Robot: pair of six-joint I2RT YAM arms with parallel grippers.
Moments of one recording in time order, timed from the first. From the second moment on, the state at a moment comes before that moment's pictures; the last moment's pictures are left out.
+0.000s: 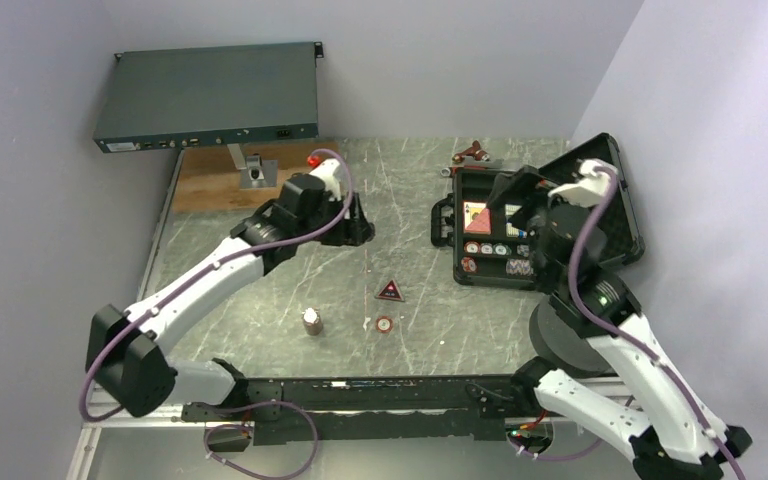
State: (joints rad) left arm -0.60 1.27 1.08 -0.36 0.11 -0.51; right arm 0.61 0.84 1.13 -0.40 0.72 0.44
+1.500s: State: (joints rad) left arm -0.98 2.20 1.81 -0.19 0.12 -0.79; right arm 0.61 0.65 1.01 -0.31 0.80 0.42
